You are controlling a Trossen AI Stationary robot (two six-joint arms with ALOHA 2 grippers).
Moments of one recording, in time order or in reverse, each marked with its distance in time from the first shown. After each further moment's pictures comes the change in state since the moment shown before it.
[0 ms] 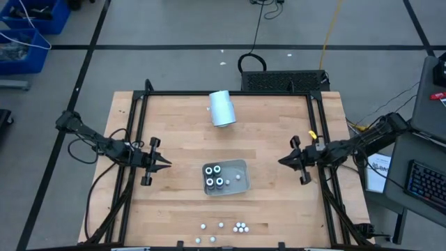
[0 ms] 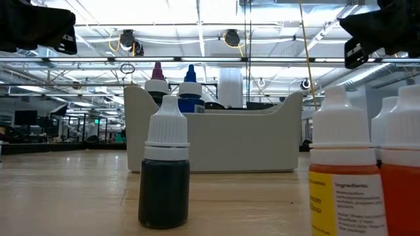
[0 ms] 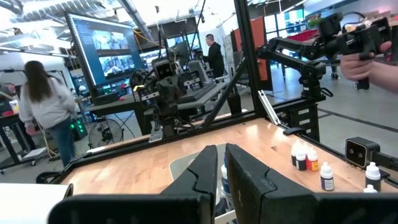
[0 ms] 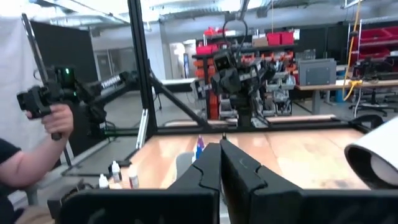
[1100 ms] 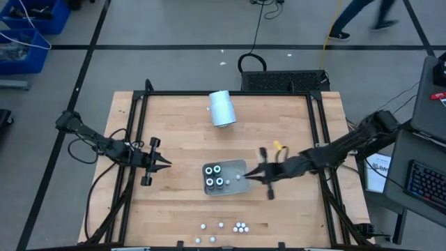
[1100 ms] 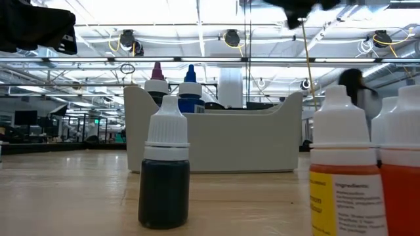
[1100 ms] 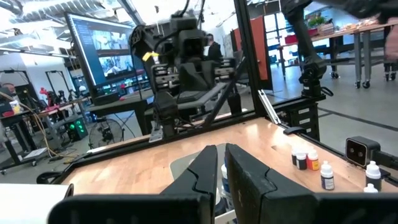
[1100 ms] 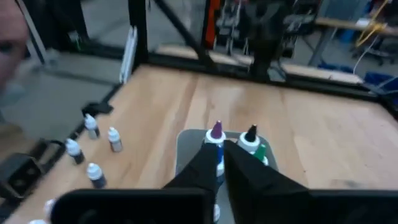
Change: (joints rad) left arm 0.000 0.000 0.000 -0.002 0.000 0.003; right arm -0.003 0.835 0.671 -0.252 -0.002 -0.052
